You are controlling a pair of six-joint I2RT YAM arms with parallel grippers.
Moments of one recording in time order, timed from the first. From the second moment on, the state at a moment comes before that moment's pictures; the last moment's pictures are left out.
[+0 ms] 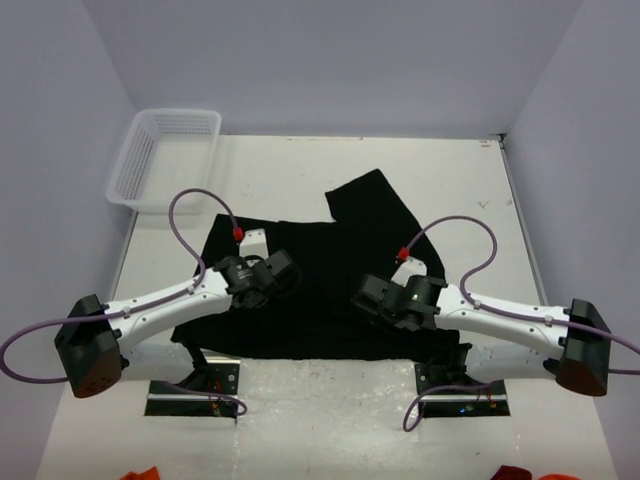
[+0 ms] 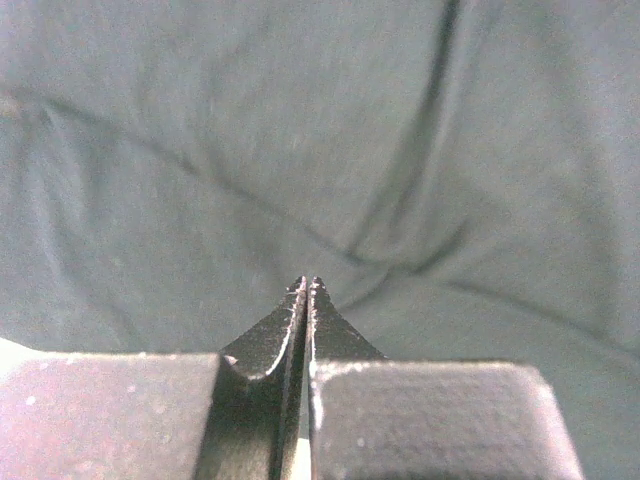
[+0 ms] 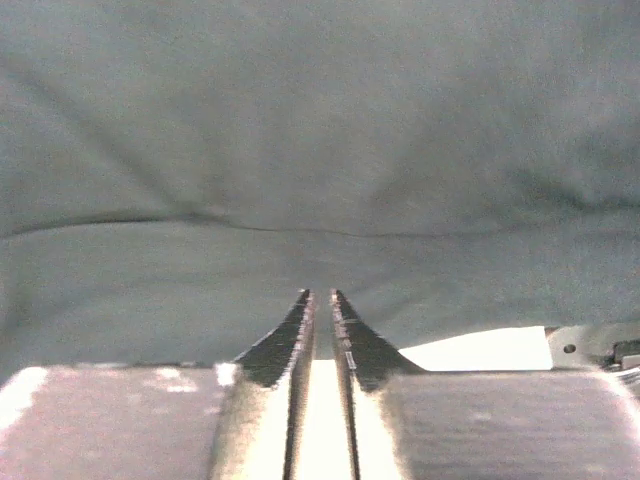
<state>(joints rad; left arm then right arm) -0.95 1.22 0.81 -0.91 -0.57 -1.10 1.14 1.19 0.78 -0.98 0.39 1.52</state>
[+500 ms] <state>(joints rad) -0.81 1.64 1.24 -0.72 -0.50 -0.72 0.58 1.56 1.48 -0.86 0.47 0.69</state>
